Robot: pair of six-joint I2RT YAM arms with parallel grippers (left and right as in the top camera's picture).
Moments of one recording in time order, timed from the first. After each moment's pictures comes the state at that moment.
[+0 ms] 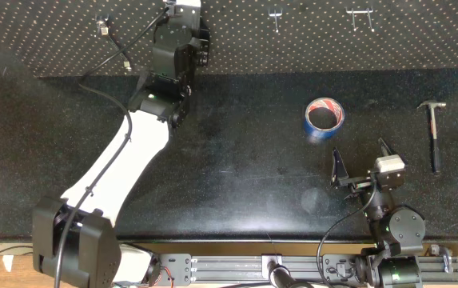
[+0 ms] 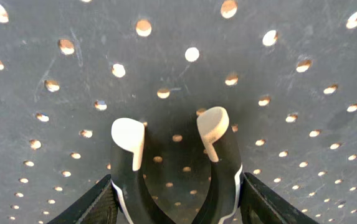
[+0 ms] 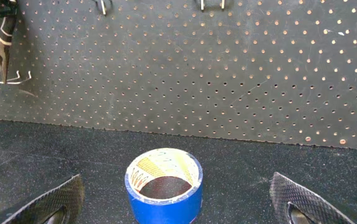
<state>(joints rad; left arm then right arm) -0.32 1.62 1.18 0.08 -0.31 0.06 0.06 0.01 0.01 -0.06 -0.14 0.03</state>
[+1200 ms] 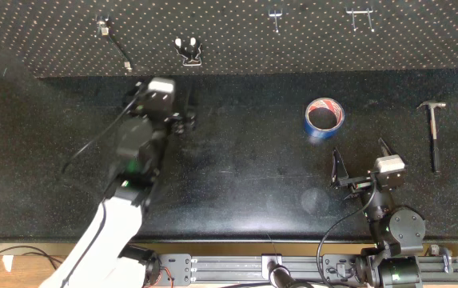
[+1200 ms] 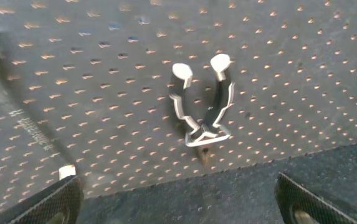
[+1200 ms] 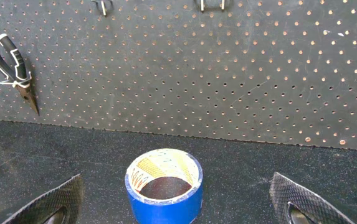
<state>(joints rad) -0.23 1.14 0.48 0.42 -0.12 0.08 0.06 0.01 0.01 -0.06 -0.14 0.03</state>
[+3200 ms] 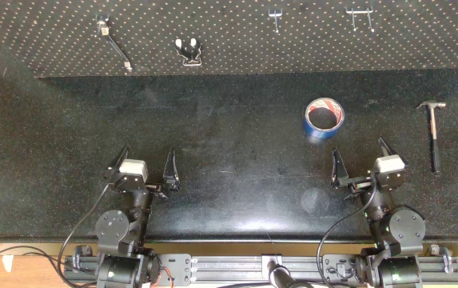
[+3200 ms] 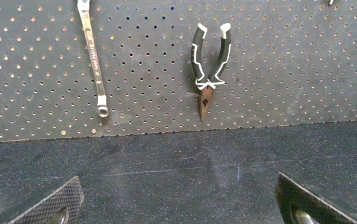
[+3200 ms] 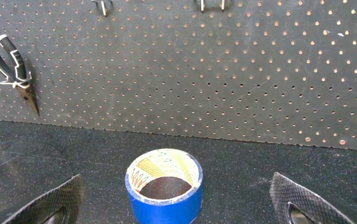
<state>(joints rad) -0.10 0.02 0.01 -0.07 0.02 -0.03 0.06 0.01 0.01 -0.06 -0.14 0.03</state>
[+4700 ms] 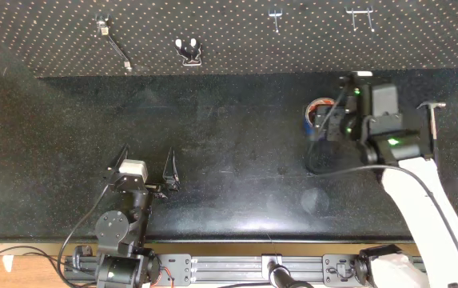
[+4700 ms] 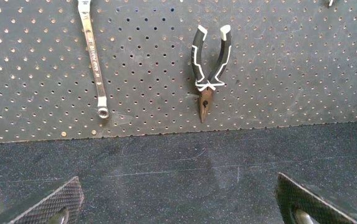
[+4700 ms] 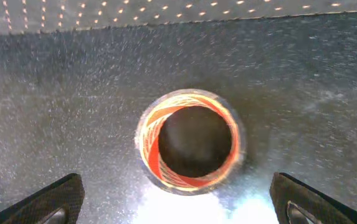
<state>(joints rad) -0.10 0.01 0.01 -0.07 0.02 -0.03 0.16 1.28 0.89 -0.54 -0.11 0.20</state>
